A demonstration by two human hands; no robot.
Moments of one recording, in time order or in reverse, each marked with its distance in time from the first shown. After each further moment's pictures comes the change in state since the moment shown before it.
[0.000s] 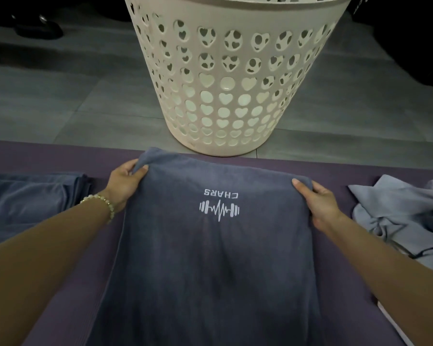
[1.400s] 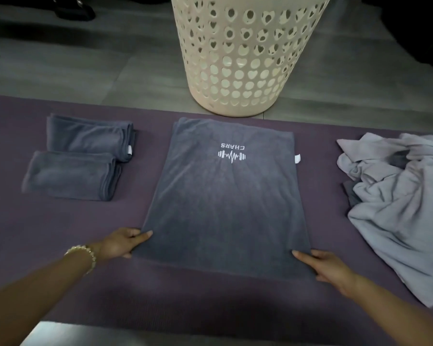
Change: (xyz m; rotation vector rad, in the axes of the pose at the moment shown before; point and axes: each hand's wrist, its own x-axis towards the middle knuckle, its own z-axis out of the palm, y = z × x) left_hand -0.256 -0.098 -0.115 0.365 -0.503 -0.548; right_hand -0.237 0.126 -0.113 -0.428 -0.284 0.417
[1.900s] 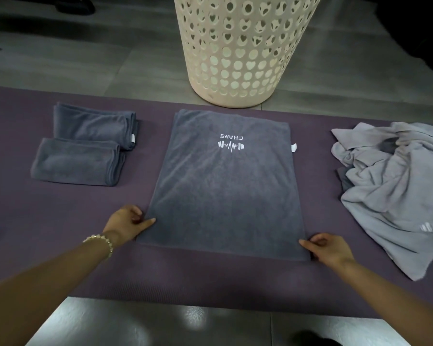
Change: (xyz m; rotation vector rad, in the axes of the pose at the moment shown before) left_hand -0.007 -0.015 0.007 0.191 0.413 0.167; right_hand 0.003 0.025 -0.013 -0.440 0.402 -0.149
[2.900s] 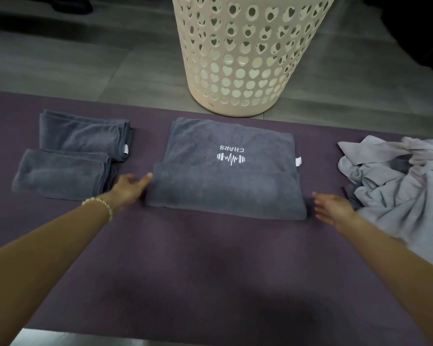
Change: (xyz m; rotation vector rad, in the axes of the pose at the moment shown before) left_hand 0.093 0.072 -0.031 -0.455 0.006 -0.158; right_hand 0.087 -0.105 -0.039 0.692 -0.070 0.131
